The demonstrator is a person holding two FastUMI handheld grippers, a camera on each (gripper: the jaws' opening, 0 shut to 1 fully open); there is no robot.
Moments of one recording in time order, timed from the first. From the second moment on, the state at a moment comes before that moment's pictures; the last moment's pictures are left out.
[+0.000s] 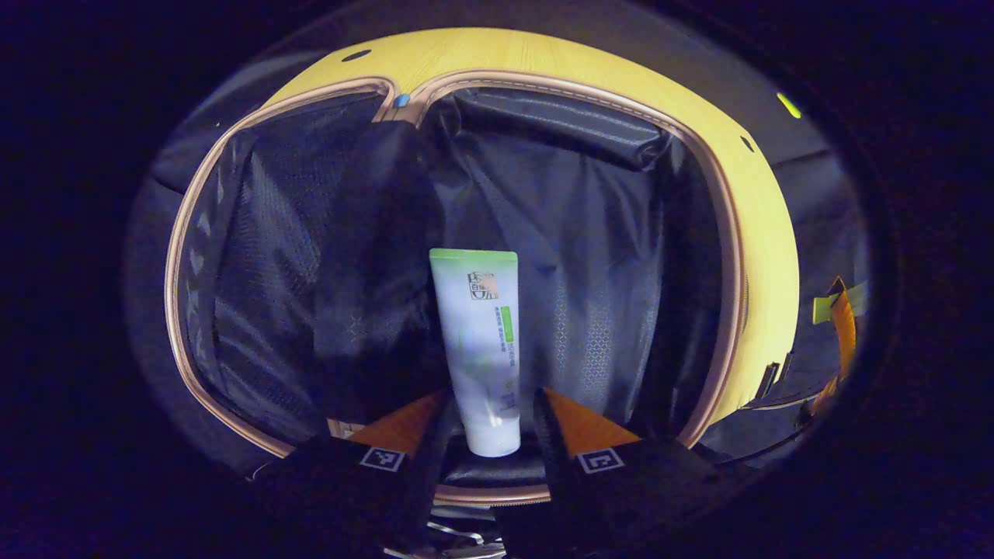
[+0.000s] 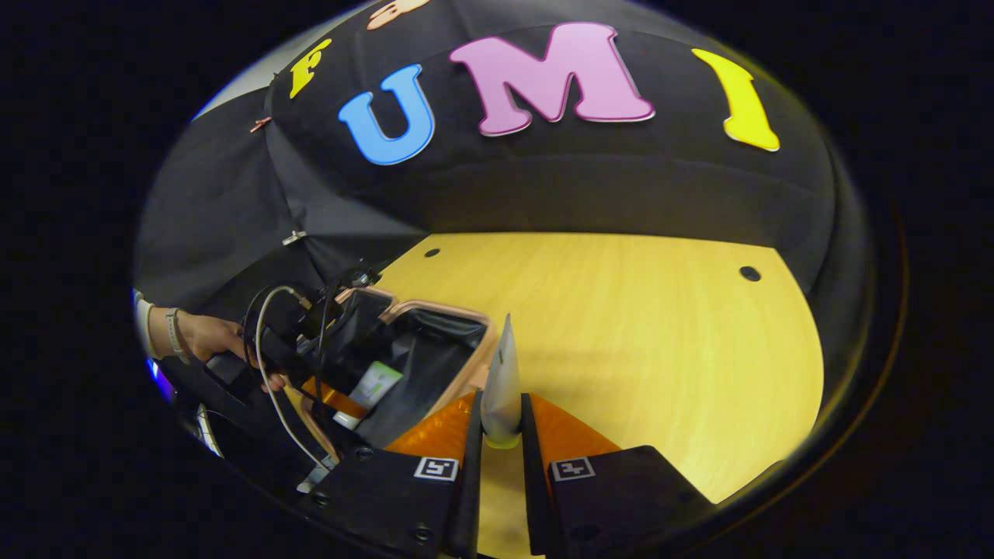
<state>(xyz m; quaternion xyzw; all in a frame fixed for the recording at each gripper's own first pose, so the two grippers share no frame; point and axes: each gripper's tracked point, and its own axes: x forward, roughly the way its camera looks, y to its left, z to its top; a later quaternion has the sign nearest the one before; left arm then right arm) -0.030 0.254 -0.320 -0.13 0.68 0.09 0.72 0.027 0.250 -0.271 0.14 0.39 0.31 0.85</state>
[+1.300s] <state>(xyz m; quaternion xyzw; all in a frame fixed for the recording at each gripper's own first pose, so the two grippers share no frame) -0.059 0.620 -0.252 -0.20 0.44 0.29 0.82 -0.024 0.419 -0.272 0.20 0.56 0.30 0.75</state>
